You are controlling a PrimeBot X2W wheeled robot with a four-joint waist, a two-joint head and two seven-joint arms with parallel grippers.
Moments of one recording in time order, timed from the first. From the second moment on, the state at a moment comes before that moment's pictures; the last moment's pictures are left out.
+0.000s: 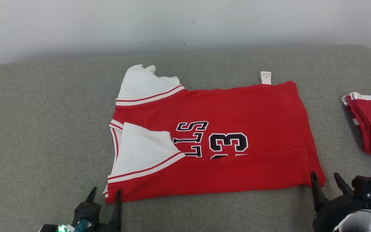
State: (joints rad) left arm -0.23 0.32 -0.53 0.47 -0.45 0.19 -0.23; right arm -0.09 -0.10 -0.15 0.25 0.17 0.13 0.14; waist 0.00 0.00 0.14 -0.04
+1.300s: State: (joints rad) left arm -0.16 0.35 -0.58 0.36 -0.55 0.17 0.01; right arm -0.03 -0.05 -0.25 0.17 0.23 0.13 0.39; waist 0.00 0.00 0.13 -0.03
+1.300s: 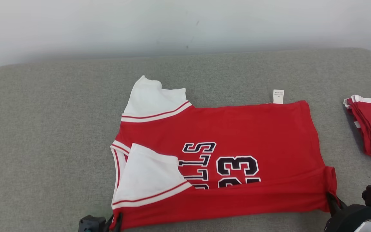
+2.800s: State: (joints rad) left arm -0.52 0.48 -0.47 0.20 -0.61 0.15 0.19; right arm -0.45 -0.11 -0.22 0.20 0.19 0.13 0.52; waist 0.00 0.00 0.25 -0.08
